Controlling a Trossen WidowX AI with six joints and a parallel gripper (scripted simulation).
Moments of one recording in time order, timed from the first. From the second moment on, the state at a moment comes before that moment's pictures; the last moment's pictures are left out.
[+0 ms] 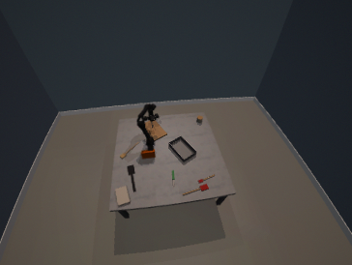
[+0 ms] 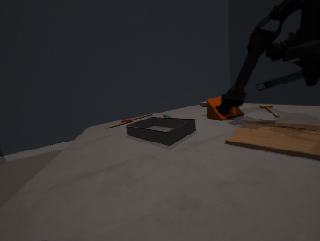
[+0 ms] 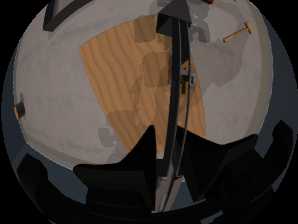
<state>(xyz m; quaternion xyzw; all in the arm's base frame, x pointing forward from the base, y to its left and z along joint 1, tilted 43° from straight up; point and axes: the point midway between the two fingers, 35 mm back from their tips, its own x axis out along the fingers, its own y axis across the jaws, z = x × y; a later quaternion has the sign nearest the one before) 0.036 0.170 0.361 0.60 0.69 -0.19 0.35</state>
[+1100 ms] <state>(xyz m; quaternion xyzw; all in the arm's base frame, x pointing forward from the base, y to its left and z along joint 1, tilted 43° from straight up) 0.042 0.200 0.335 0.59 0.69 -0.19 0.36</state>
